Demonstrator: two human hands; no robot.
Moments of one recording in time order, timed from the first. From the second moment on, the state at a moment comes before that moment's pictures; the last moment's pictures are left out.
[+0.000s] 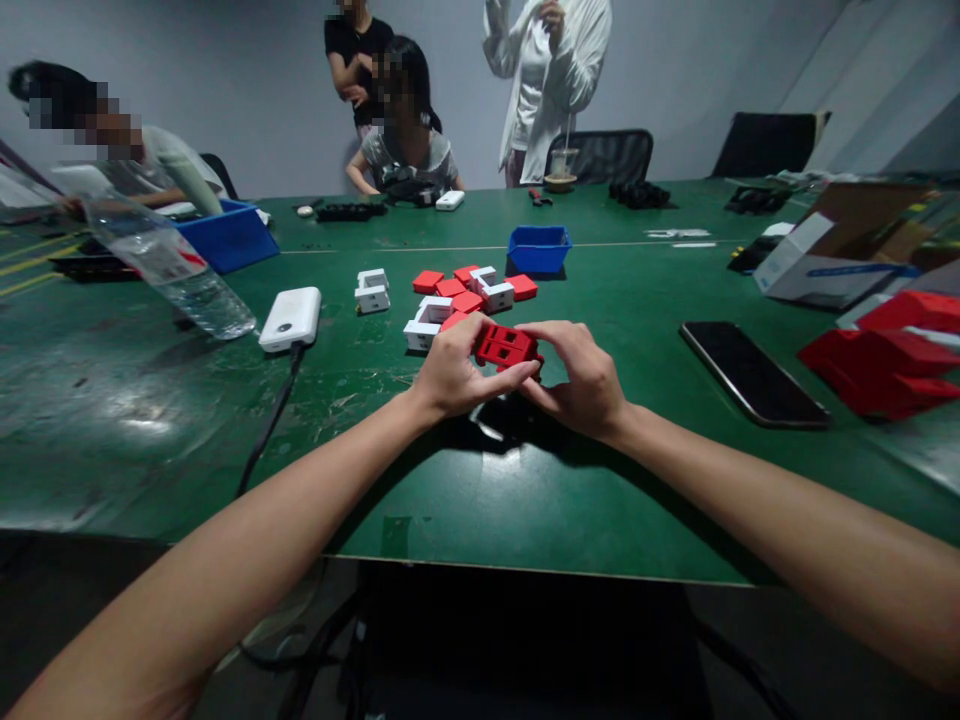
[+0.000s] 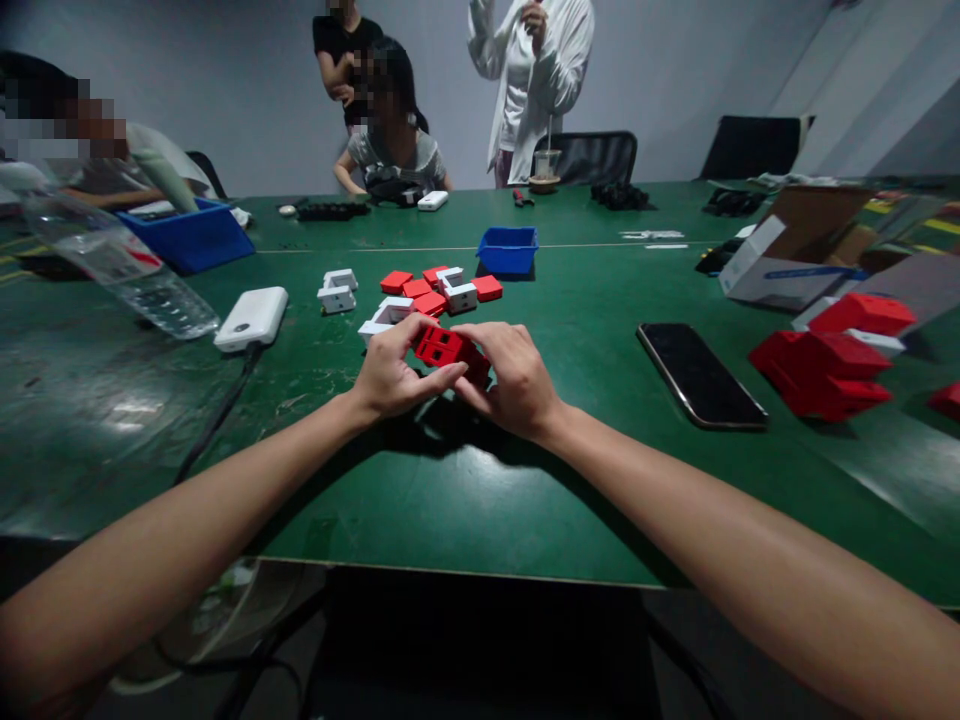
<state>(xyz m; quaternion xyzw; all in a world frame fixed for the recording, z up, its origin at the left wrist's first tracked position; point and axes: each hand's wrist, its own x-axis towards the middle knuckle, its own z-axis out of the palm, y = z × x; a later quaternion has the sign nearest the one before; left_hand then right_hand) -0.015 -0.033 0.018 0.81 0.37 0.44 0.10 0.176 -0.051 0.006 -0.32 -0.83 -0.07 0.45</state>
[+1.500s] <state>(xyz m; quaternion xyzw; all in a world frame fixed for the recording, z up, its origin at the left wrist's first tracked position) -0.020 -0.011 0.009 0.67 0.43 0.44 0.41 0.180 -0.034 -0.013 -0.27 -0.88 0.02 0.39</state>
